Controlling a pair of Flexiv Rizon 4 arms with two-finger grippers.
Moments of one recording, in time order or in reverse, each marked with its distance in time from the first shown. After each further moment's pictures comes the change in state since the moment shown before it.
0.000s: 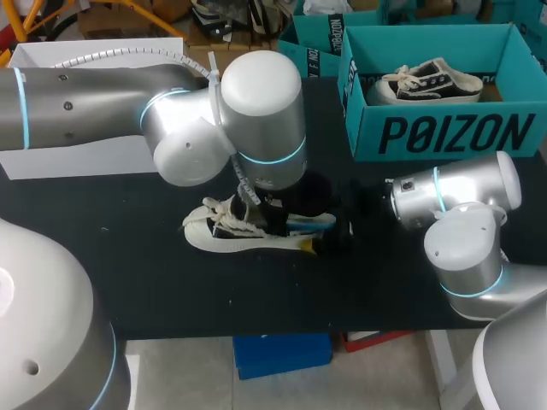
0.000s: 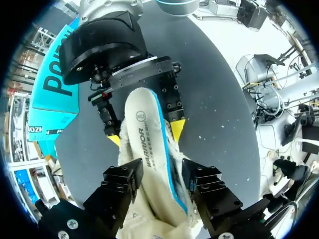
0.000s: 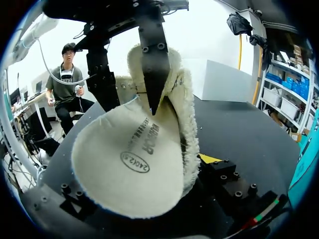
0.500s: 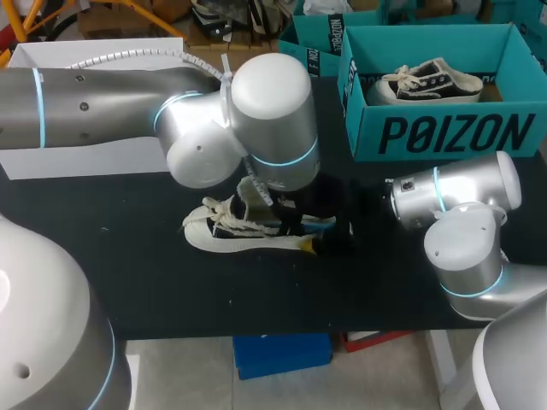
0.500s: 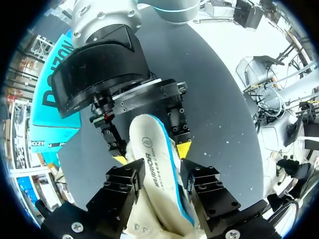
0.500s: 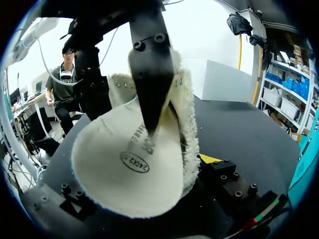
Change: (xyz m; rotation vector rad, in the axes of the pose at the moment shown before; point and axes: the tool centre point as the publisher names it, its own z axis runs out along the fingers) left arm -0.010 -0.024 0.006 0.035 -0.015 0.030; right arm 0.000 0.000 0.000 0.000 0.000 0.000
